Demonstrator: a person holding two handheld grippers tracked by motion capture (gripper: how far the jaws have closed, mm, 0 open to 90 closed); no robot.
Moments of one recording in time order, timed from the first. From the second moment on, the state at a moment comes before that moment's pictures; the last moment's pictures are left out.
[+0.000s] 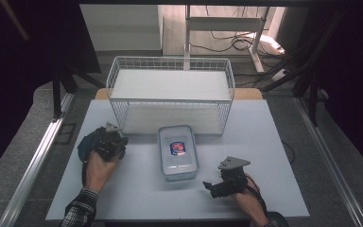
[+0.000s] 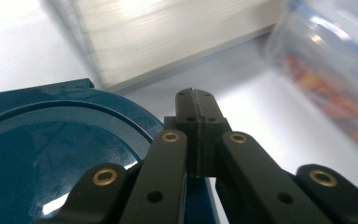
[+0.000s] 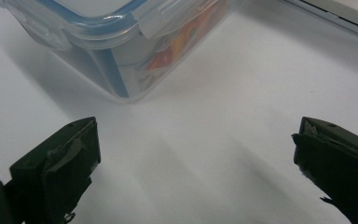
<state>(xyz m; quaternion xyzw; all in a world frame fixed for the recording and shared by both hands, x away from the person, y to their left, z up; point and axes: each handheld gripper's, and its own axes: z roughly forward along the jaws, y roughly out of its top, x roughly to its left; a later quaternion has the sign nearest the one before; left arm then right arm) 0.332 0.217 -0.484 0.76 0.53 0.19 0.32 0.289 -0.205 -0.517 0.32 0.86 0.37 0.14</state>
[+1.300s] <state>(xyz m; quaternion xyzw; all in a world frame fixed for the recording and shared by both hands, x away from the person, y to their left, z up) 0.298 0.098 -0.516 0.85 0.34 0.05 0.40 0.287 -0.220 -0.478 0.35 0.84 0.39 0.14</state>
